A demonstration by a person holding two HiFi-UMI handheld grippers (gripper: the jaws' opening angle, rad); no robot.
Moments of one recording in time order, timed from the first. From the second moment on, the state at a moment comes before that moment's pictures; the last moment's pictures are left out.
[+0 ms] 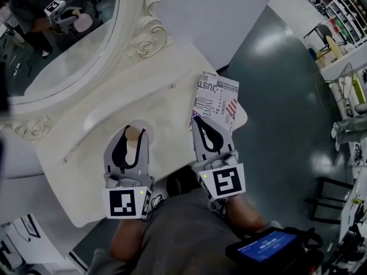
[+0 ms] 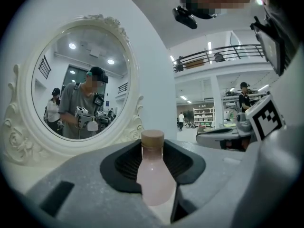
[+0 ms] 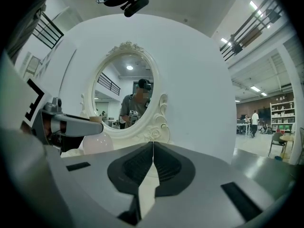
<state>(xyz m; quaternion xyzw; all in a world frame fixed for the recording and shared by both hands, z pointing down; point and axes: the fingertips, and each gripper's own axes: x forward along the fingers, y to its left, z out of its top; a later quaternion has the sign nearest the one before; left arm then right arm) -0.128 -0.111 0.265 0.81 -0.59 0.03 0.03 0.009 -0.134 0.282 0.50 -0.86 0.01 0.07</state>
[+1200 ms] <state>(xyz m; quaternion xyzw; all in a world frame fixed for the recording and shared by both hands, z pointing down) -0.140 -0.117 0.232 0.80 -0.60 0.00 0.02 0.008 -0.132 0.255 0.50 -0.86 -0.03 0.06</state>
